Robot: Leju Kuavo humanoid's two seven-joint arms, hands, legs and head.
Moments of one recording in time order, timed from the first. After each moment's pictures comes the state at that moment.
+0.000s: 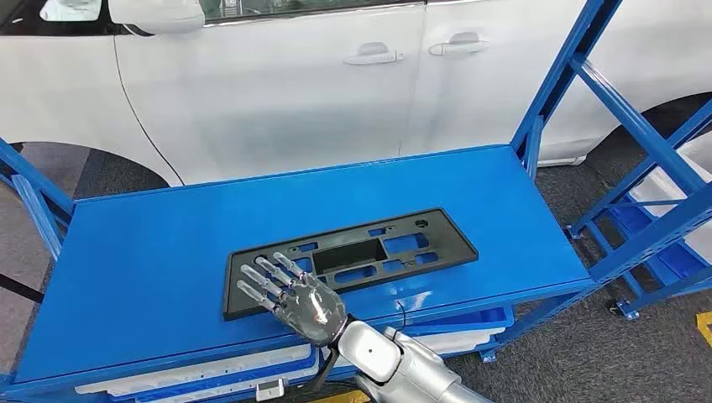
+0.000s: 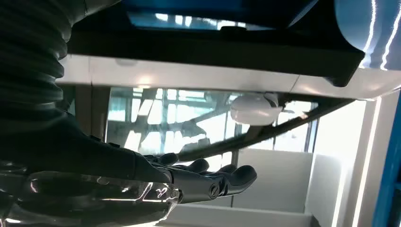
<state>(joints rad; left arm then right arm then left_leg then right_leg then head) -0.05 0.08 -0.92 -0.13 1.46 0.27 -0.27 -0.50 0.15 0.95 -0.86 1.49 -0.67 -0.02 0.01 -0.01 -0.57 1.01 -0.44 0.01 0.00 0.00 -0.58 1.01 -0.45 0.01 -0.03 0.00</state>
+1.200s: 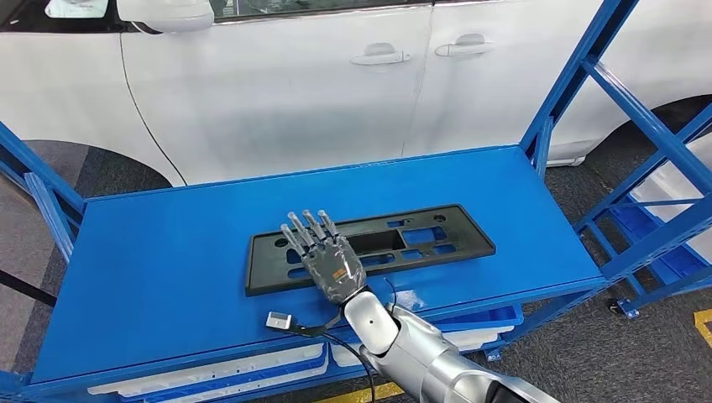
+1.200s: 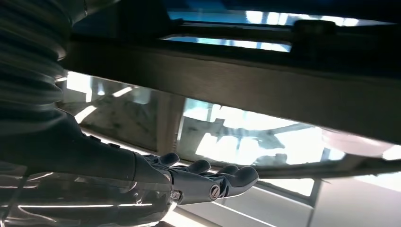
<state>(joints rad) -0.06 0.10 -0.98 -0.13 1.46 0.26 -0.27 -0.66 0.18 0.96 -0.61 1.56 -0.69 0.42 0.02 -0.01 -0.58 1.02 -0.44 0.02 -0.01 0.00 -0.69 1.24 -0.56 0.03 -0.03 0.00</state>
